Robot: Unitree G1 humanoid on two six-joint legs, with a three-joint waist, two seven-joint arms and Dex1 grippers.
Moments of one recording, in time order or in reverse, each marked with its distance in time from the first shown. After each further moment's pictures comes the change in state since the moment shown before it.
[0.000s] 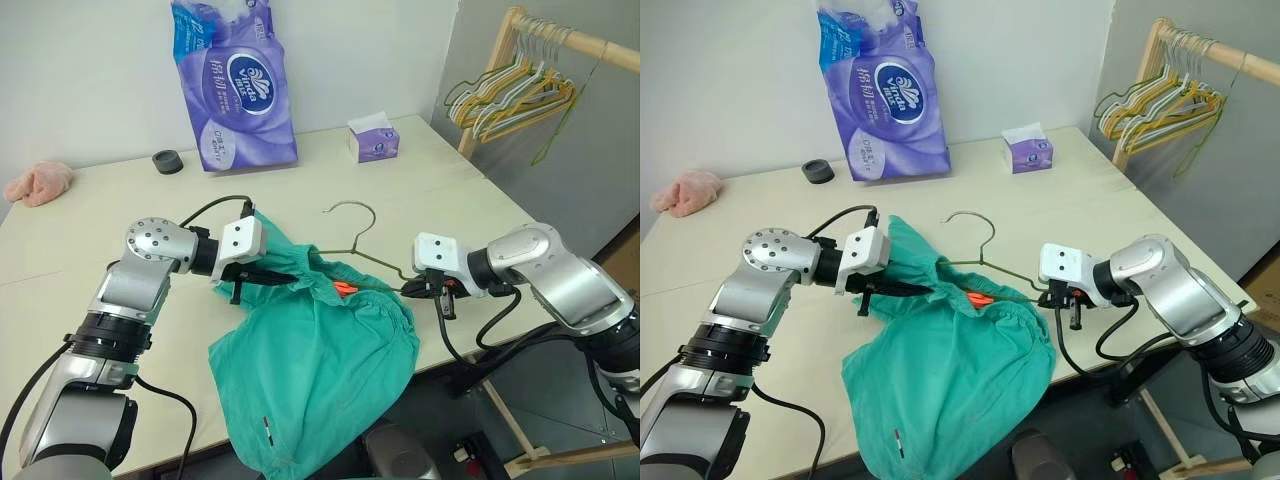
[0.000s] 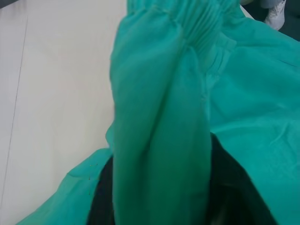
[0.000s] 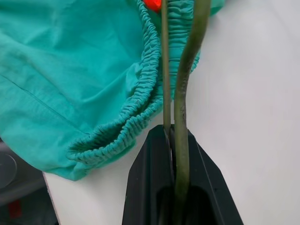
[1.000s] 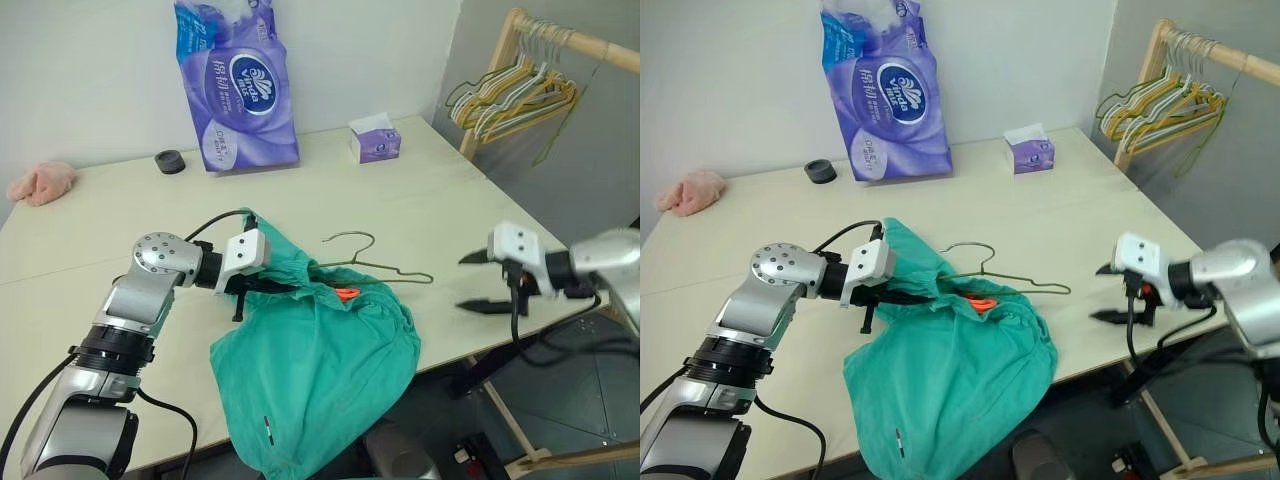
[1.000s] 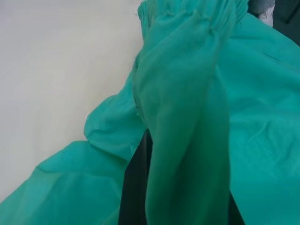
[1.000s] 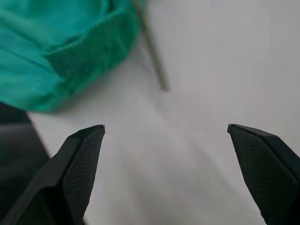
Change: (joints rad) left arm 0.050 -0.013 0.004 -0.020 0.006 0.052 0.032; right arm 0.335 -0.097 -0.362 0.061 0.120 -0.140 0.078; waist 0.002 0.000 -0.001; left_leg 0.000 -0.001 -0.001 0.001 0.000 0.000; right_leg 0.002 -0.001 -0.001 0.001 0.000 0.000
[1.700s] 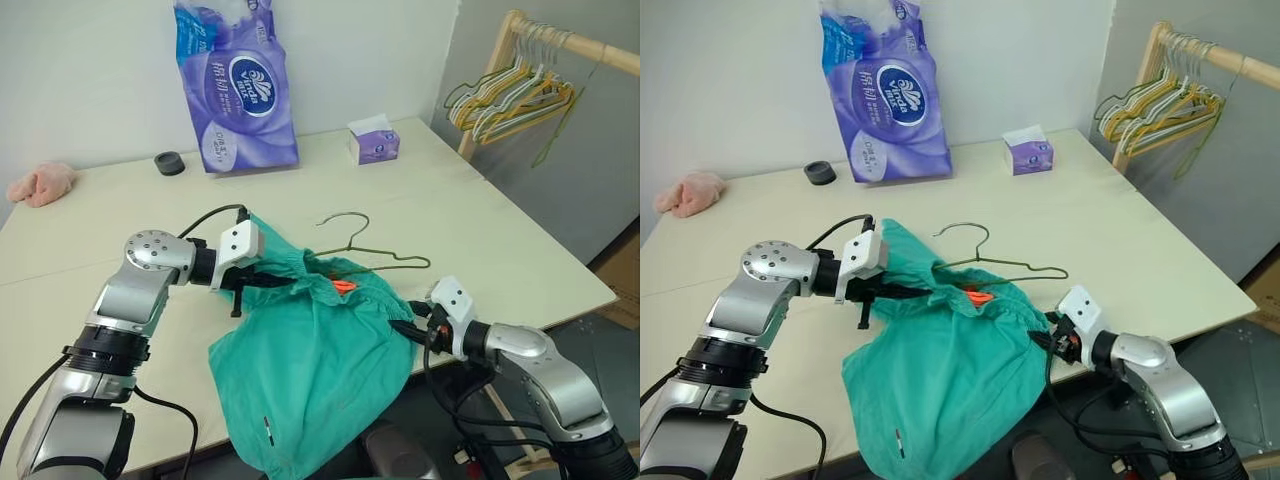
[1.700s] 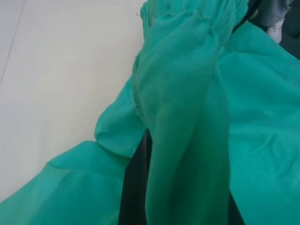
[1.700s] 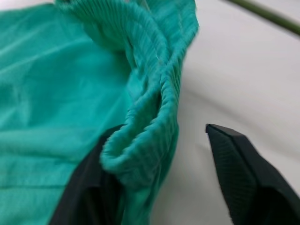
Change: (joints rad) left arm 0.005 0.010 0.029 -0.036 -0.030 0.068 0.022; right arm 0.282 0.431 0.054 -0.213 -0.023 0.090 -0.558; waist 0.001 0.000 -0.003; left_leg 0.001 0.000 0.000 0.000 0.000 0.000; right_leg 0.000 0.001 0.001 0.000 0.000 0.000
